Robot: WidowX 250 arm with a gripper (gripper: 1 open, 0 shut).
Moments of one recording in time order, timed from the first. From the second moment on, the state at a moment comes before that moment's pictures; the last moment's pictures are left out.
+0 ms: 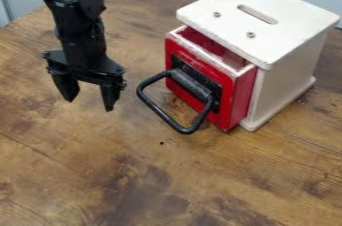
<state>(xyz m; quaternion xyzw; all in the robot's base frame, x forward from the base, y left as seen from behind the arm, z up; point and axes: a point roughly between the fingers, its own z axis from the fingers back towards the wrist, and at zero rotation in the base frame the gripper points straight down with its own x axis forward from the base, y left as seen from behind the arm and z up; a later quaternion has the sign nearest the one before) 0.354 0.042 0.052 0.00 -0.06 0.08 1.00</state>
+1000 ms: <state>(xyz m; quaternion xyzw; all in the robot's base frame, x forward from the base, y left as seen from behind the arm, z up) 0.350 0.024 0.043 0.00 -0.04 0.02 1.00</state>
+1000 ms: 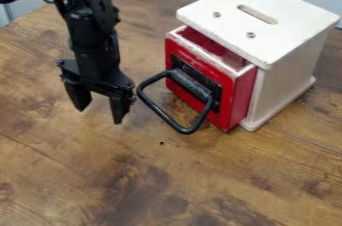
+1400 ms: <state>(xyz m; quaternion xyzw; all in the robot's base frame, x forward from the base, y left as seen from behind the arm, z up) 0.358 0.018 0.048 0.00 -0.06 0.03 1.00</state>
